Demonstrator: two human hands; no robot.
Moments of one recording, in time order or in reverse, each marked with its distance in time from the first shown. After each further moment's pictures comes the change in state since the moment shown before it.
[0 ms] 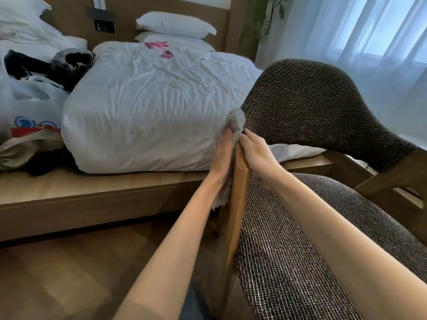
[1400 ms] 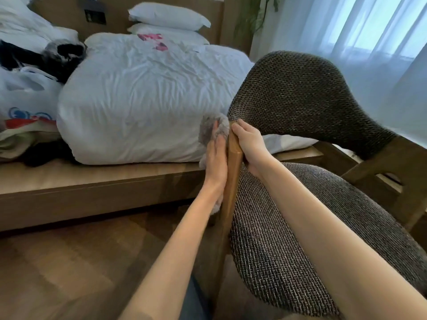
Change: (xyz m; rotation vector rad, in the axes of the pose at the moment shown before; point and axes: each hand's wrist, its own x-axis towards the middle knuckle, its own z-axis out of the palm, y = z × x) left_hand -0.050 -0.013 -0.002 0.018 0.070 -0.042; right_hand -0.017 -0.005 0.001 0.305 -0.006 0.105
